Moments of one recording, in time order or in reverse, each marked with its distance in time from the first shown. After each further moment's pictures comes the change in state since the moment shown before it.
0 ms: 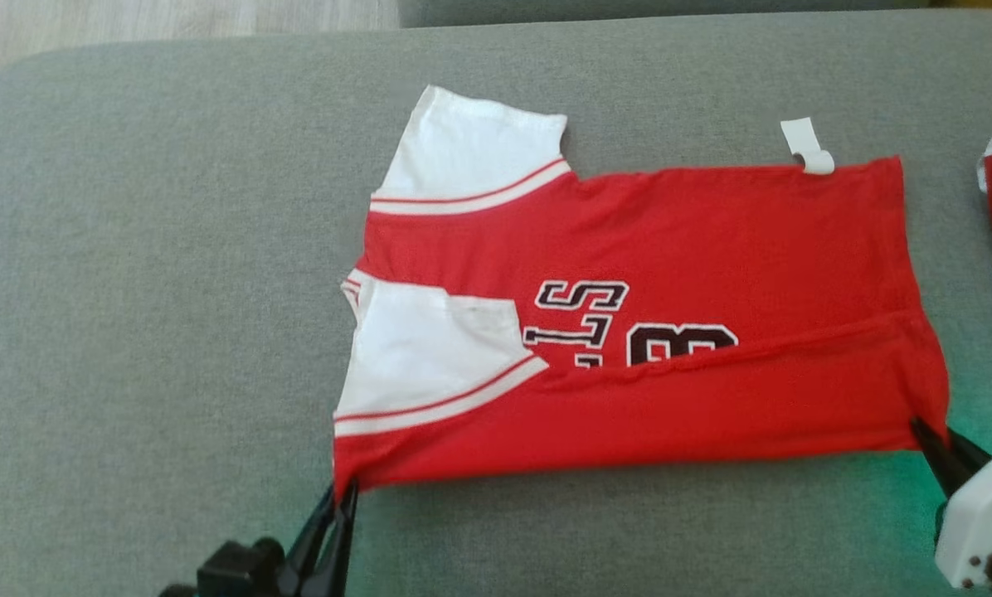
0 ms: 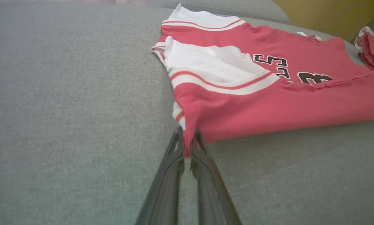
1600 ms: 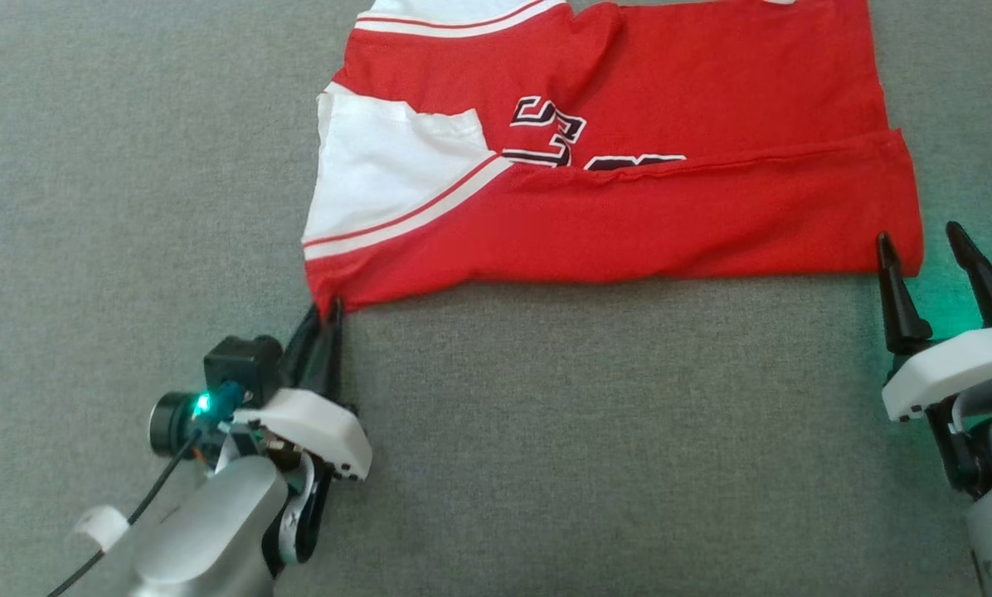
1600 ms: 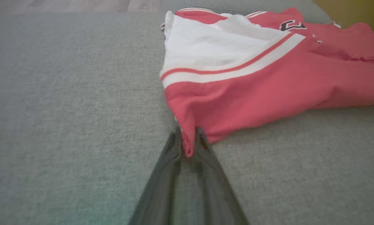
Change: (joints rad) left arm -0.408 -0.196 0.066 0.474 -0.017 -0.163 0.024; right arm -0.425 0.126 0.040 0.405 -0.218 0.000 -0.541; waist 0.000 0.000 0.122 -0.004
